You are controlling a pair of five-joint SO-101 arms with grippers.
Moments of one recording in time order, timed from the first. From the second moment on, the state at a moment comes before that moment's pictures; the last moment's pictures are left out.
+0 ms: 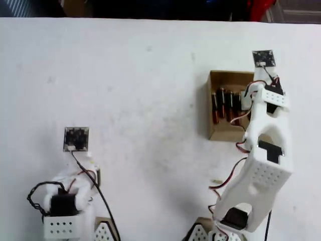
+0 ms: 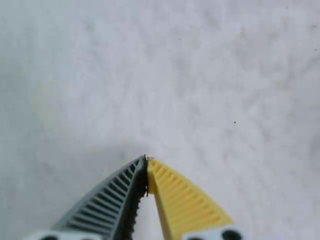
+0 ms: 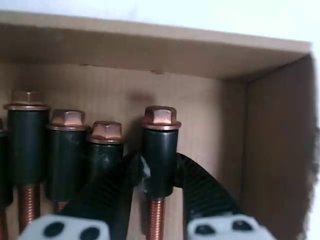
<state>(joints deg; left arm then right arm) -9.0 -103.9 97.1 73.3 1.7 16.5 28.8 -0.9 42.1 24.0</state>
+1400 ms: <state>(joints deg) -9.0 -103.9 97.1 73.3 1.7 -3.5 -19.0 -2.0 78.1 14.2</state>
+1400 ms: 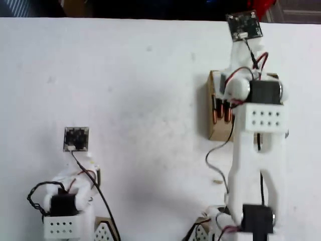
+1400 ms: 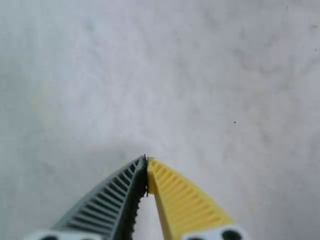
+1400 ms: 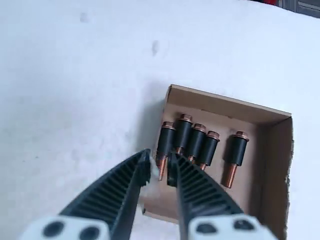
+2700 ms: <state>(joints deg) -5.9 -103.9 97.1 73.3 1.7 -11.6 -88.4 23.0 92.9 13.8</state>
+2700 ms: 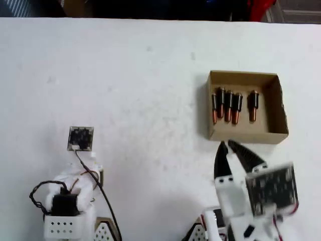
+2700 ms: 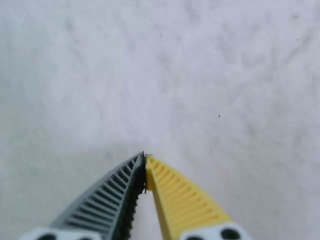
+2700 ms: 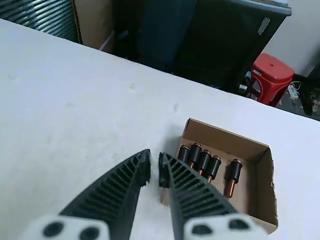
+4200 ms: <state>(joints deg) -5.6 -103.9 97.1 73.3 1.7 -4.6 -103.3 72.2 74.7 13.8</state>
